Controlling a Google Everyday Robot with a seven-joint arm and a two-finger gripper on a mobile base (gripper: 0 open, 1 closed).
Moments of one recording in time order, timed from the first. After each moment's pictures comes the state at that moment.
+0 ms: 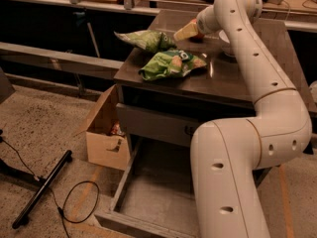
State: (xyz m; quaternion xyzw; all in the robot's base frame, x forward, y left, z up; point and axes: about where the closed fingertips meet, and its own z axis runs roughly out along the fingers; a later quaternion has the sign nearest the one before) arm 0.949 -0.164 0.885 -0.25 0.83 0.01 0.50
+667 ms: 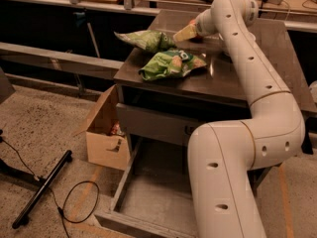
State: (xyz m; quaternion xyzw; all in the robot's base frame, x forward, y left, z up) arm 0.958 -0.163 0.873 -0.24 0.83 0.01 0.50
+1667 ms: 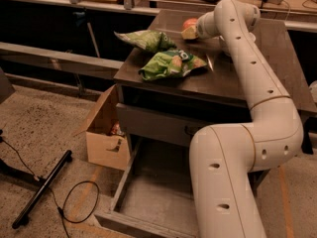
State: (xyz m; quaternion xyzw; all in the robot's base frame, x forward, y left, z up) arm 0.959 -0.164 0.864 -0.23 0.83 0.03 0.51
